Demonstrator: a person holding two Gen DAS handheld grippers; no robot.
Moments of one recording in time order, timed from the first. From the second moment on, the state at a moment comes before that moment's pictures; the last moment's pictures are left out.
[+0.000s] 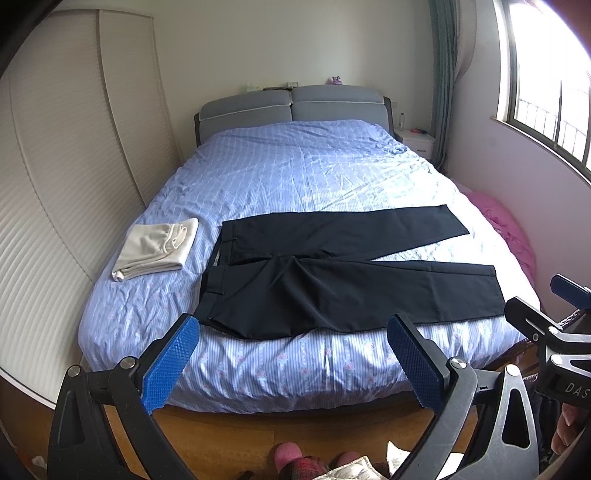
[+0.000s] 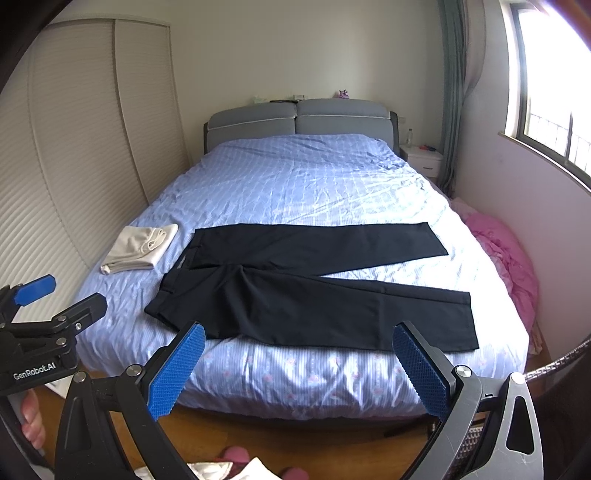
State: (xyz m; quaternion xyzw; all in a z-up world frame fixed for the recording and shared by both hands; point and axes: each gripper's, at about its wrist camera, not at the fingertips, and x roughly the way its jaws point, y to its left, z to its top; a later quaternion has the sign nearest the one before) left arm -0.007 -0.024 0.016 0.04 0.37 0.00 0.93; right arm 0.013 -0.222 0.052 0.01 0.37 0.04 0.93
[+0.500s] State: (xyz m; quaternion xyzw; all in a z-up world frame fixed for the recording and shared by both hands) left arm 0.031 0.032 -0.037 0.00 0.45 0.05 0.89; right arm 0.058 -0.181 -0.005 0.02 0.44 0.09 0.89
